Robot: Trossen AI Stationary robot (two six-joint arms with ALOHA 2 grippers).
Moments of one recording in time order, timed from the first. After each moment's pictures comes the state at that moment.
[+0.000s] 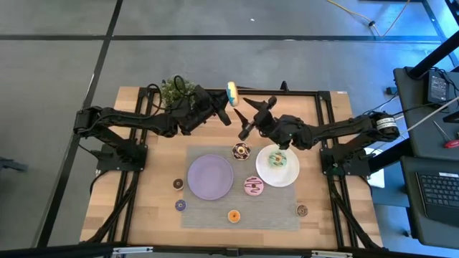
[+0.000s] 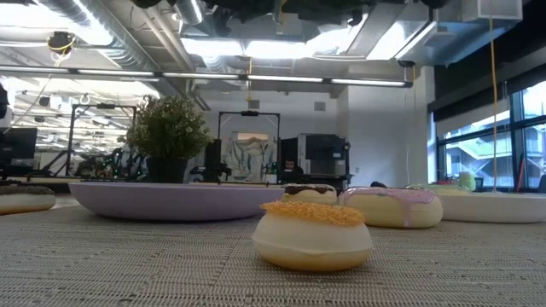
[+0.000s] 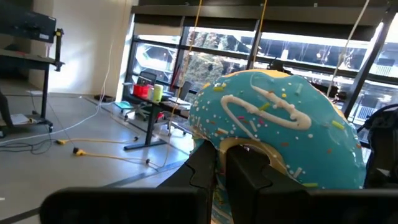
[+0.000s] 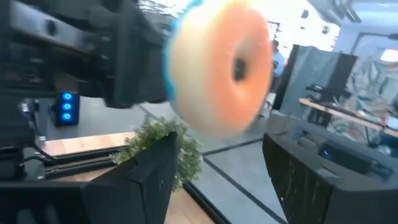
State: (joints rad) left arm 0.12 1.43 0.99 0.69 -0.58 -0.14; right arm 0.05 1.48 0.97 0.63 0.72 -0.29
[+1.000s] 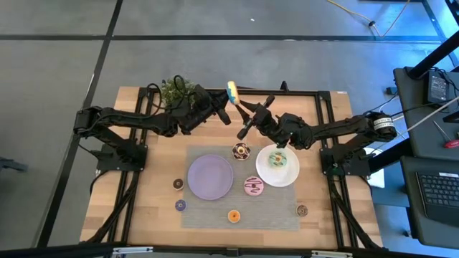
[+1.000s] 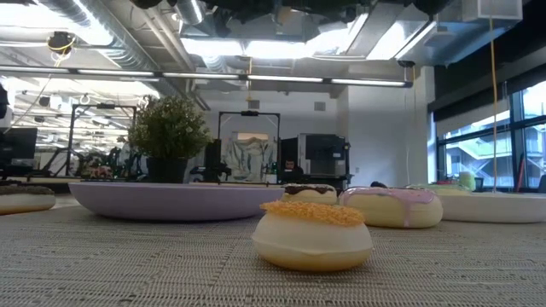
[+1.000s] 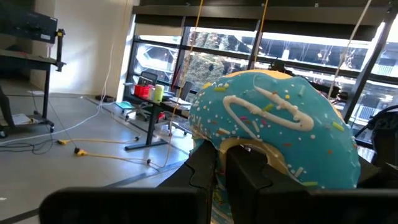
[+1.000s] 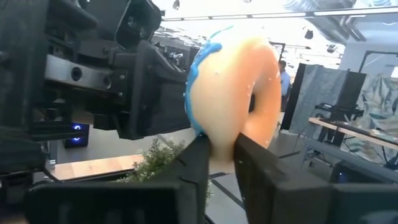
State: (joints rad) left arm 0.12 1.43 0.99 0.69 -0.58 -0.14; right arm 0.03 1.50 0.97 0.76 0.66 -0.33
